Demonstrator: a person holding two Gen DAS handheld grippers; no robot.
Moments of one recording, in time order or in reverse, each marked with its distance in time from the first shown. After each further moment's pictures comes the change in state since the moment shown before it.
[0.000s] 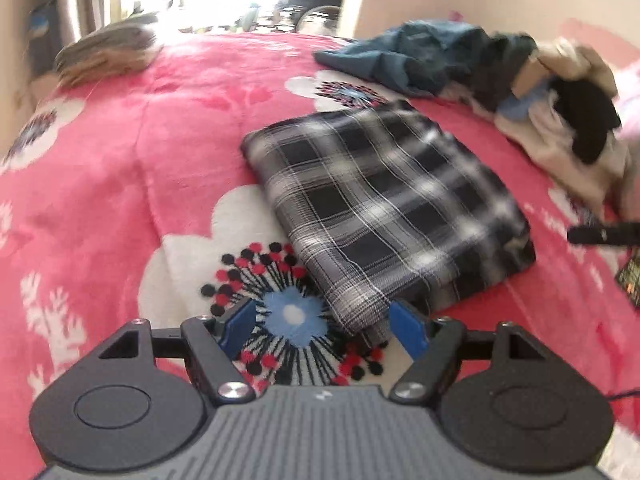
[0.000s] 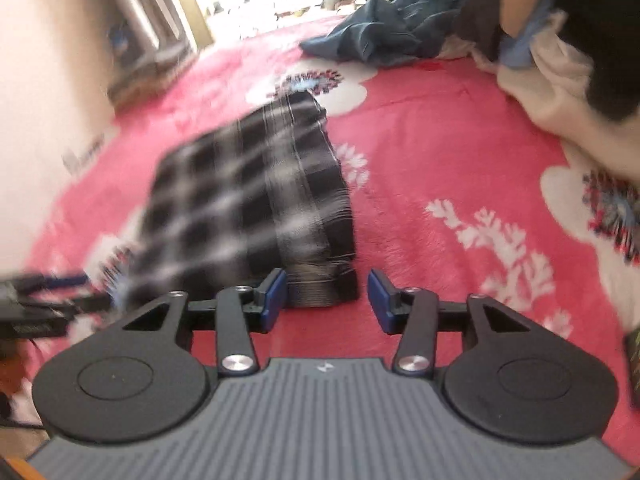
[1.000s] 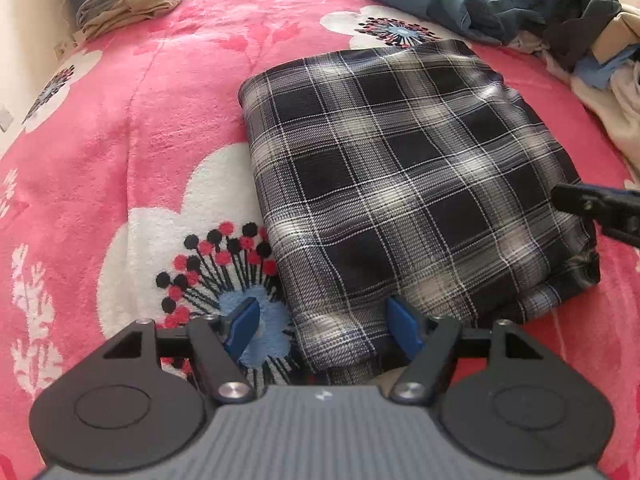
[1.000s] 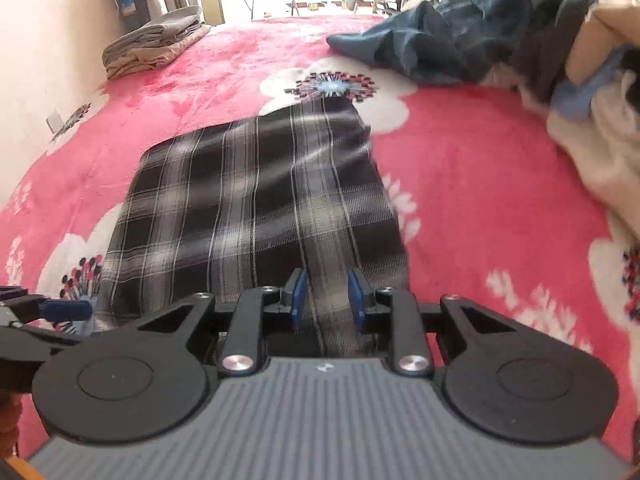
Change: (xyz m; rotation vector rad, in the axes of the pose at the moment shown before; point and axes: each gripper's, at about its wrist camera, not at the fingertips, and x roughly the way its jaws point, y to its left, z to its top) left arm 0.069 -0.058 0.030 -0.055 0.215 0.219; right arm 0.093 0.045 0.035 -0.219 0.041 -0.105
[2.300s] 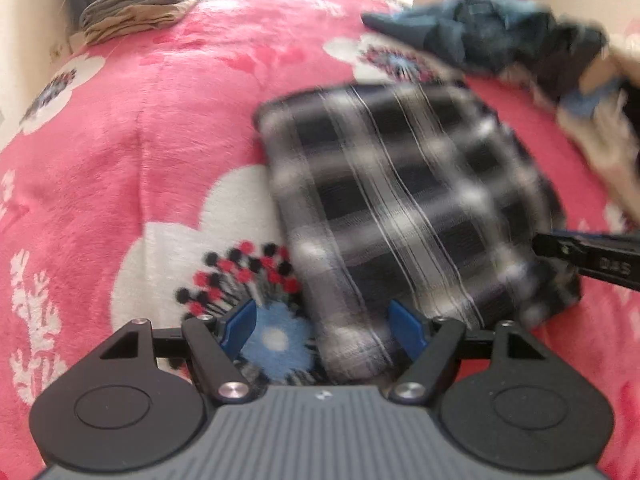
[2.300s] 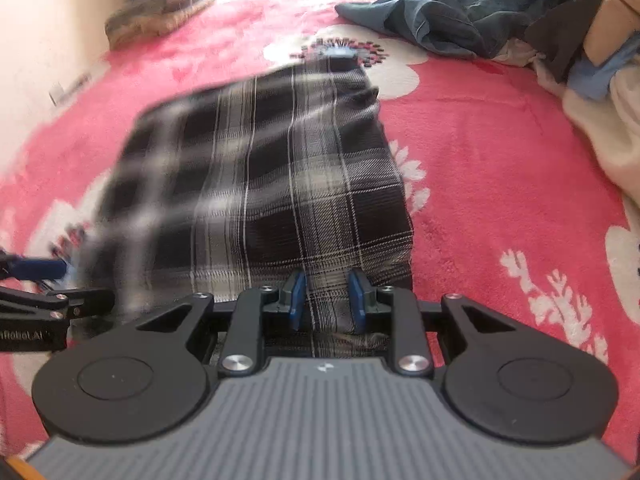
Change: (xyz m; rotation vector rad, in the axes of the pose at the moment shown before) left arm -0.017 0.050 -0.003 -0.070 -0.089 -0.146; right arm 0.005 -0.014 -0.002 0.027 0.032 0.062
